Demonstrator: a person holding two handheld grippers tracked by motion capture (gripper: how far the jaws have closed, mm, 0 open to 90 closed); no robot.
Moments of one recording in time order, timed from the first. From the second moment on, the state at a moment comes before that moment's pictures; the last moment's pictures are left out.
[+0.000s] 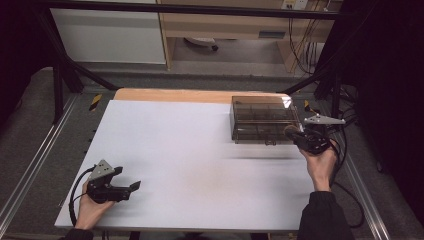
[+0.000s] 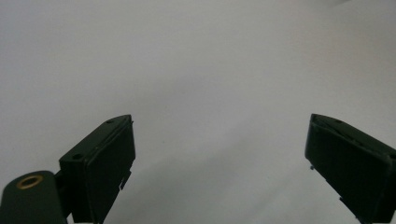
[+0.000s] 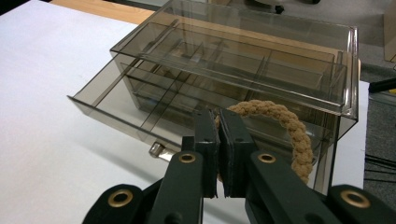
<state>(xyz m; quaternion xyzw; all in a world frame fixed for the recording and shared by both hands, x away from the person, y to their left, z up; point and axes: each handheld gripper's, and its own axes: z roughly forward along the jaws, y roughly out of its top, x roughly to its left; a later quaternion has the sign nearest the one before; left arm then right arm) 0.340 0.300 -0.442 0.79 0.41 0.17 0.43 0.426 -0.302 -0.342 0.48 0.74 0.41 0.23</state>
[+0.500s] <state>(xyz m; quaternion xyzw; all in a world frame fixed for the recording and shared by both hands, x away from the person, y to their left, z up) 0.340 0.300 -0.442 0.79 0.41 0.17 0.43 0.447 -0.308 -0.353 0.50 0.74 0.40 0.22</state>
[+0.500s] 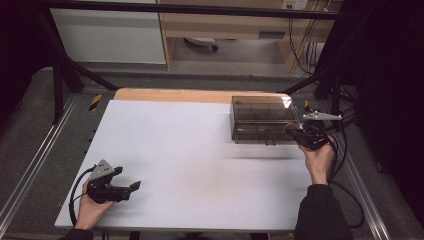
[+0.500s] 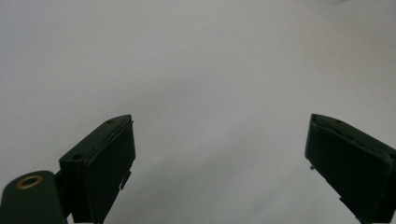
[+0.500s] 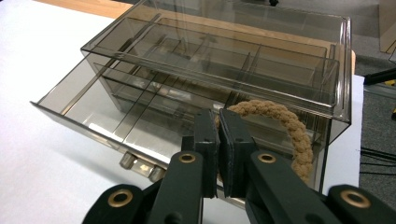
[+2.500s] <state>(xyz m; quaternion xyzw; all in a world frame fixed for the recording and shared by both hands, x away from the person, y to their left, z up) 0.341 0.300 -0.443 0.79 0.41 0.17 0.43 0.416 -0.280 -0.354 0.44 0.74 0.46 0.20</state>
